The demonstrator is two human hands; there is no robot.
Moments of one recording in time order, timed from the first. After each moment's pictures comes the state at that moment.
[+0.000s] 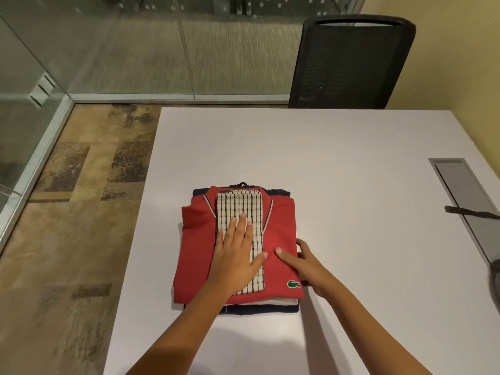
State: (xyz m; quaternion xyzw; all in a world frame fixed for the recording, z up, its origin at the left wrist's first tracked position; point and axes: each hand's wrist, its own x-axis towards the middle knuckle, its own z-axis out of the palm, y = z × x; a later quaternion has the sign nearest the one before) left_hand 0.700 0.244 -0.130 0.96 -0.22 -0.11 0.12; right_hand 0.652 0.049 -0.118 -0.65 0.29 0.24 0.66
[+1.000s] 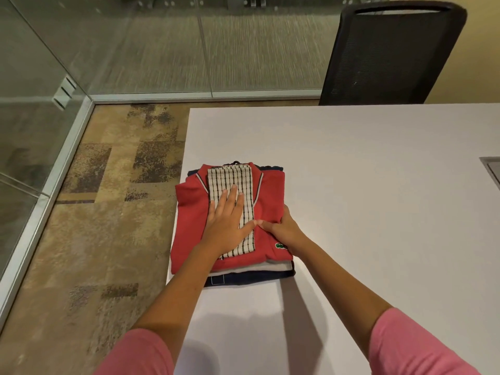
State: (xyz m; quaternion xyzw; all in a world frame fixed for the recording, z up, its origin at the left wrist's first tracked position) left_hand 0.820 0.344 -0.131 0.96 -0.20 -0.15 0.14; right_hand 0.786 0.167 -0.155 -0.69 0.22 0.18 0.66
